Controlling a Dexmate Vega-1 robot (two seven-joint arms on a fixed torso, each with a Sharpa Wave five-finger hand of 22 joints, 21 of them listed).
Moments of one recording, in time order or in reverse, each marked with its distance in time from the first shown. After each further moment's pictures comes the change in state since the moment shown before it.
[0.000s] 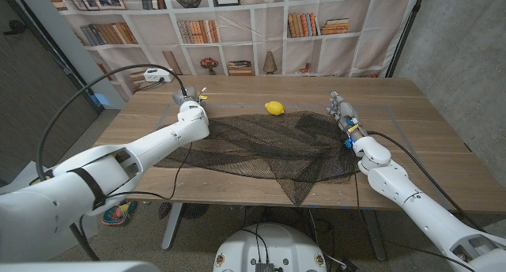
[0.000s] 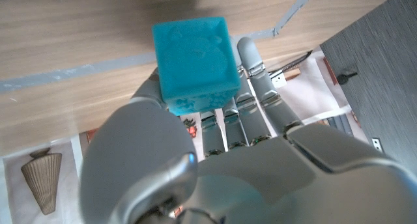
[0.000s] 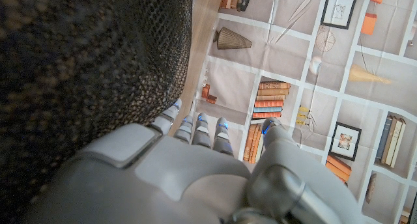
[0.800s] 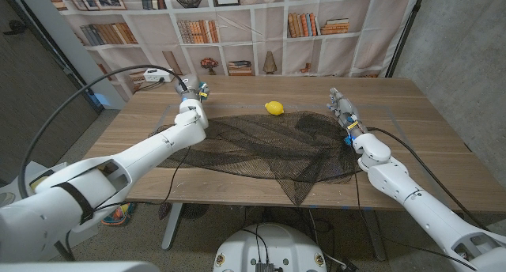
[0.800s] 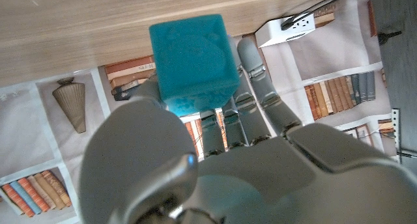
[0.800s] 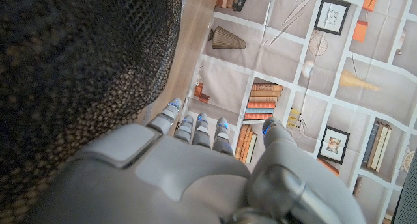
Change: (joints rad) left arm 0.092 0.084 -0.083 -0.203 0.028 -0.147 0.118; left_hand 0.012 -0.012 -0.007 0.018 0.000 0.023 0.005 0.008 0.015 -0.009 -0.009 0.035 0.000 0.012 -0.013 -0.006 0.075 -0.027 -0.009 0.077 0.007; right arm 0.003 -0.018 -0.004 -0.035 -0.032 -0.003 -0.021; right_hand 0.000 0.000 -0.003 -0.003 0.000 0.000 0.000 0.000 0.000 0.004 0.004 0.000 0.000 0.000 0.000 0.000 0.000 0.000 0.000 0.000 0.000
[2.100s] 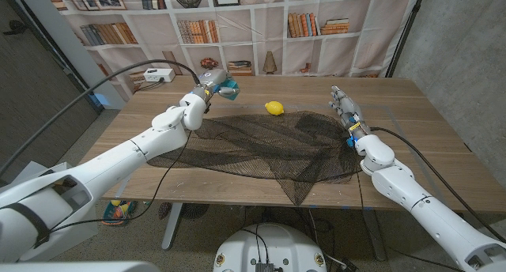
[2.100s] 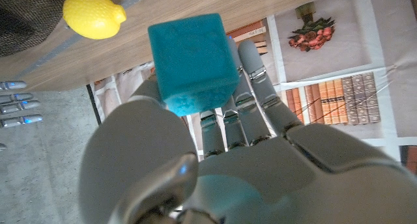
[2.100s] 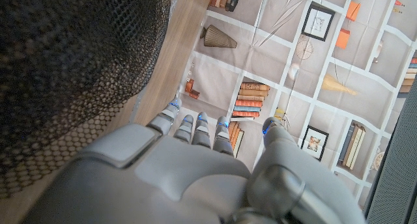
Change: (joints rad) left arm 0.129 0.195 -0.105 -0.331 0.124 -0.429 -0.300; left_hand 0.005 -0.005 -0.003 0.011 0.000 0.007 -0.007 0.000 0.000 -0.005 -0.005 0.007 0.000 0.000 0.000 -0.010 0.201 -0.030 -0.002 0.078 -0.021; right arm -0.081 -0.039 0.021 -0.126 -0.044 0.004 -0.067; right_hand 0.000 0.000 -0.004 -0.004 0.000 0.000 0.000 0.000 0.000 0.005 -0.005 -0.005 0.000 0.000 0.000 0.000 0.000 0.000 0.000 0.000 0.000
